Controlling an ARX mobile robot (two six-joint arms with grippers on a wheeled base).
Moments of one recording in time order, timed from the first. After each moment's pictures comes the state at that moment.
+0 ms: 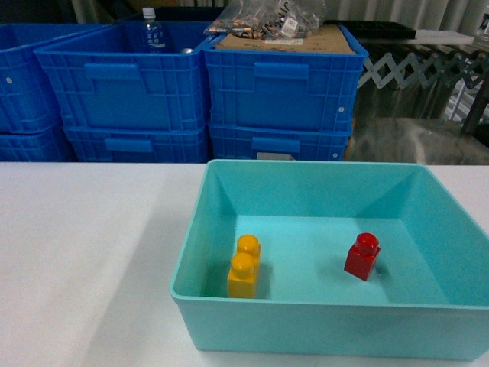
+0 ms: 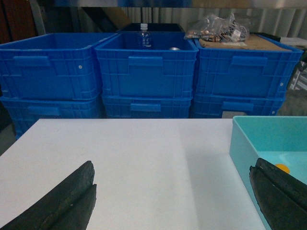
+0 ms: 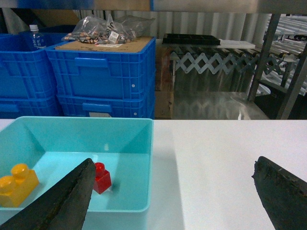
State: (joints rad) left arm 0.00 0.01 0.02 0.00 0.00 0.00; right arm 0.00 0.00 0.01 0.00 0.00 -0.01
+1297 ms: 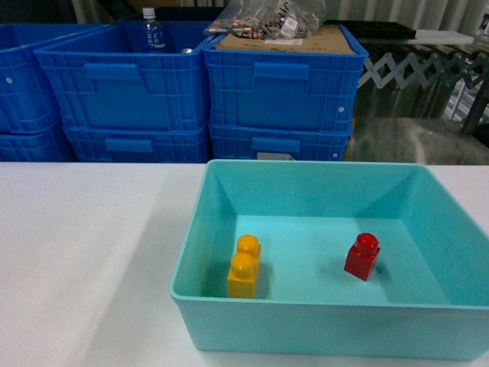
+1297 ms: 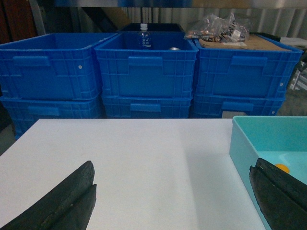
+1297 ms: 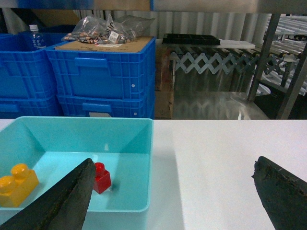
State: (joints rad) left arm 0.00 0.01 0.02 0.00 0.00 0.00; right arm 0.00 0.00 0.01 0.00 0.00 -0.01
